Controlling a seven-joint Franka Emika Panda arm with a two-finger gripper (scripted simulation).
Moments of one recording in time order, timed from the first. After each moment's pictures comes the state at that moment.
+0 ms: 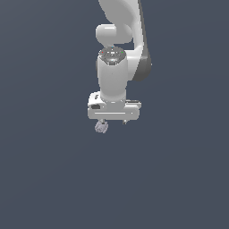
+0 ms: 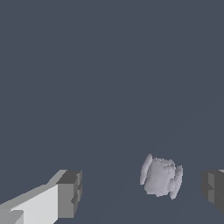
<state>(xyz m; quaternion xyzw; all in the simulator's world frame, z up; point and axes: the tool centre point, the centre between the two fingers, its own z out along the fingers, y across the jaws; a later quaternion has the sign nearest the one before) 0.011 -0.004 0.186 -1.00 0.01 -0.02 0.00</state>
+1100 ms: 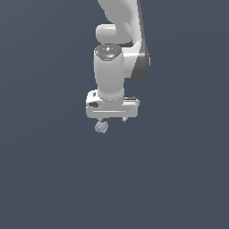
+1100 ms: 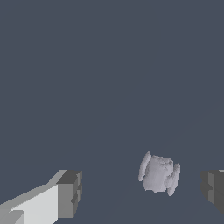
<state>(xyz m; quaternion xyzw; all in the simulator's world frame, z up) 0.007 -0.008 0.193 -1.00 0.01 -0.02 0.01</state>
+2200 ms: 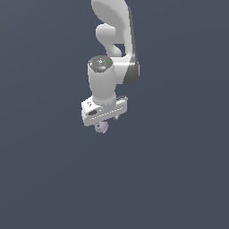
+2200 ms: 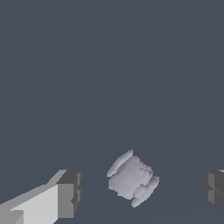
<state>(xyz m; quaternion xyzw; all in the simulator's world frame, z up) -0.014 -0.038 0.153 -0.98 -0.22 -0.01 0.00</state>
